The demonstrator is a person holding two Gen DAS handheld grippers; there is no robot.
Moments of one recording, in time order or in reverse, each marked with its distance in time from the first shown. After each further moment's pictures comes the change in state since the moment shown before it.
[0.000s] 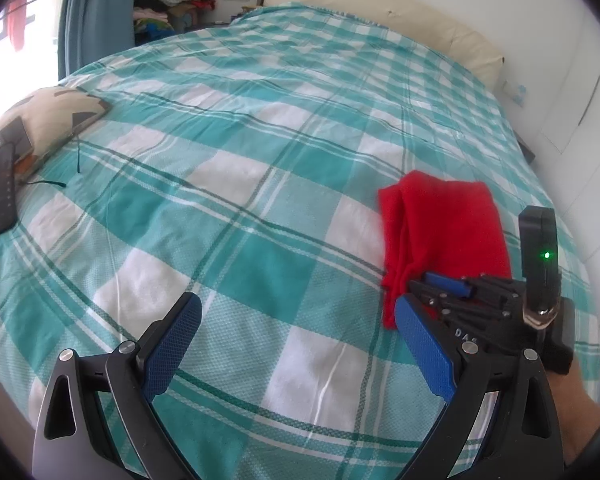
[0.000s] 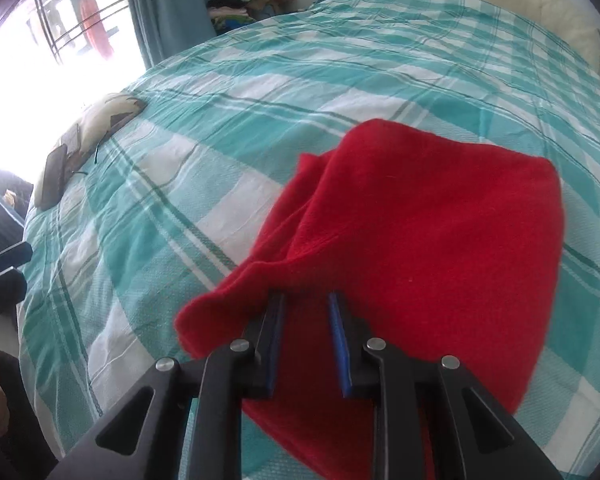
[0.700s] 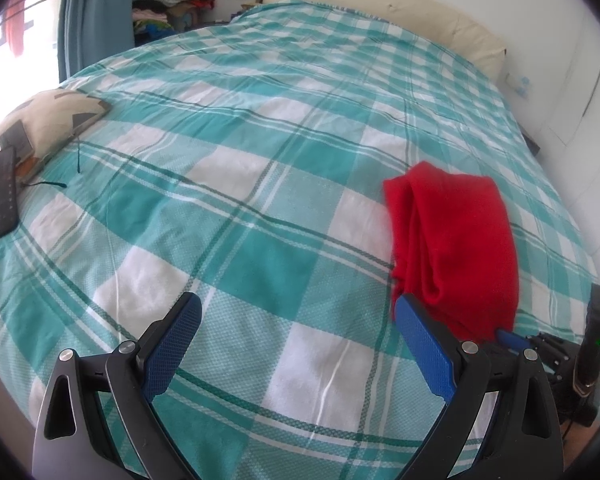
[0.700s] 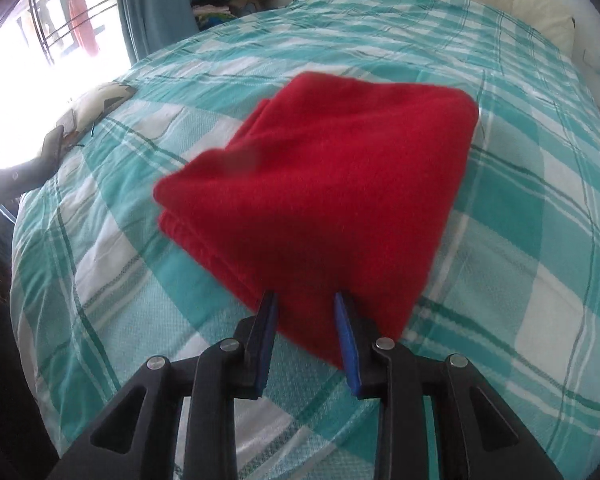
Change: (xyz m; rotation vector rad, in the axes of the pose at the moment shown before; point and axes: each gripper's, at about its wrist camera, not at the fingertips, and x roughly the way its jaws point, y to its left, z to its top) left arm 0.006 -0.007 -0.003 0.024 0.016 0.023; right arm -0.054 -0.037 -0.090 0.095 0.001 -0.094
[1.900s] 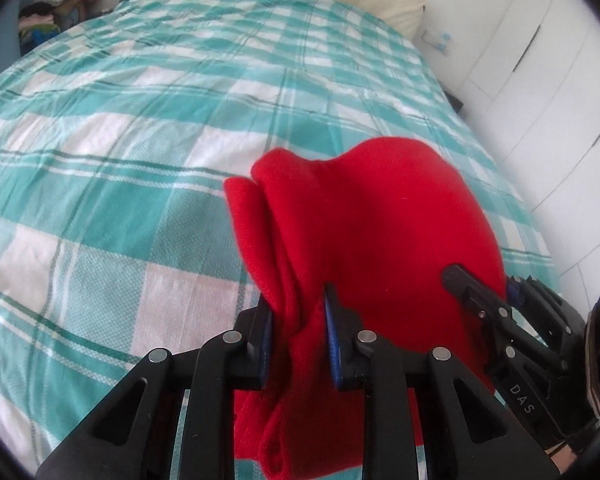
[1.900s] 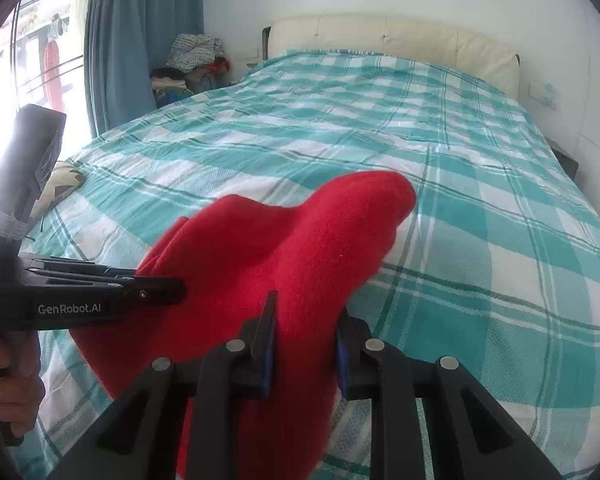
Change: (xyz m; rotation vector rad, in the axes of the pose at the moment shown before) left arm 0.080 -0.115 0.078 0.163 0.093 -0.315; right arm -0.027 -0.037 0.101 0.067 -0.335 -0.159
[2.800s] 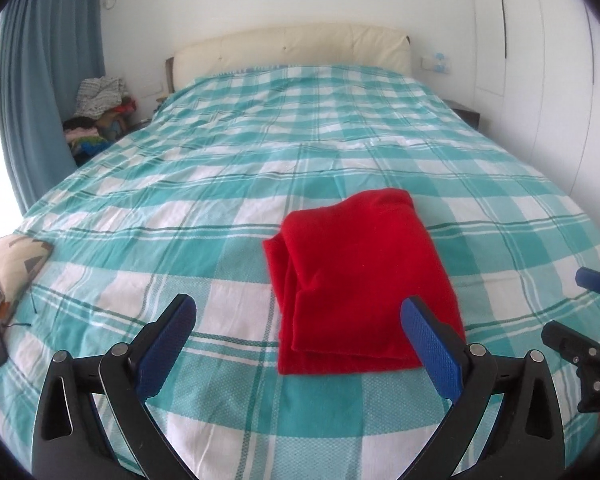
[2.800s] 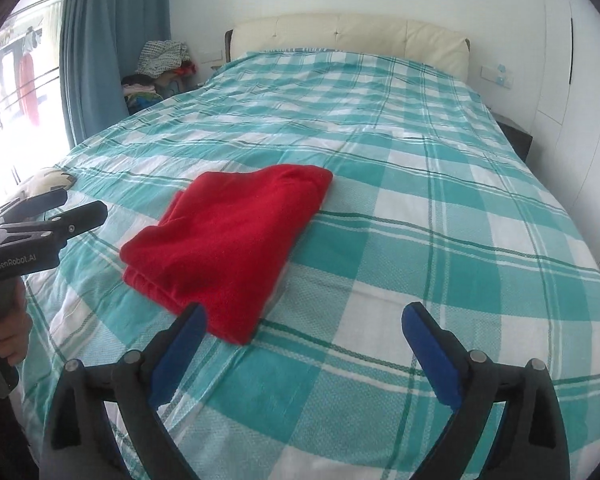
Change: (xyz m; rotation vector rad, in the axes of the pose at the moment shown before) left arm -0.071 -0.072 -0.079 0.233 -0.276 0.331; right arm -0.124 -0.052 -0.077 0.067 0.044 -0.099
